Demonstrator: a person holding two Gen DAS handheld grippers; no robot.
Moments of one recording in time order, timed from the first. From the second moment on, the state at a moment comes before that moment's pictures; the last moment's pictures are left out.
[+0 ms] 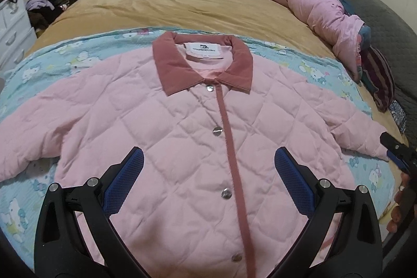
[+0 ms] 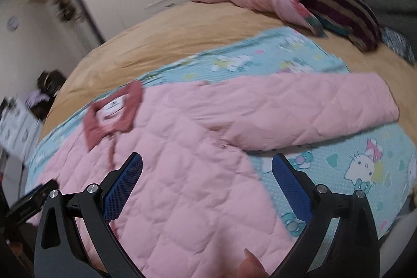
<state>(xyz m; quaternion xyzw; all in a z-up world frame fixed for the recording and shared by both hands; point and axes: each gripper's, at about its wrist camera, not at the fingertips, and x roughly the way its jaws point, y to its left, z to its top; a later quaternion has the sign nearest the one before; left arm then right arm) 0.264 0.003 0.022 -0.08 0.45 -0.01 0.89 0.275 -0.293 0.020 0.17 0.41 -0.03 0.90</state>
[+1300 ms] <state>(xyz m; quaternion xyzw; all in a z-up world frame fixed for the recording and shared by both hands) 0.354 -0.088 -0.018 -0.05 0.49 0.00 0.87 0.309 -0.611 -0.126 0.46 0.34 -0.28 0.77</state>
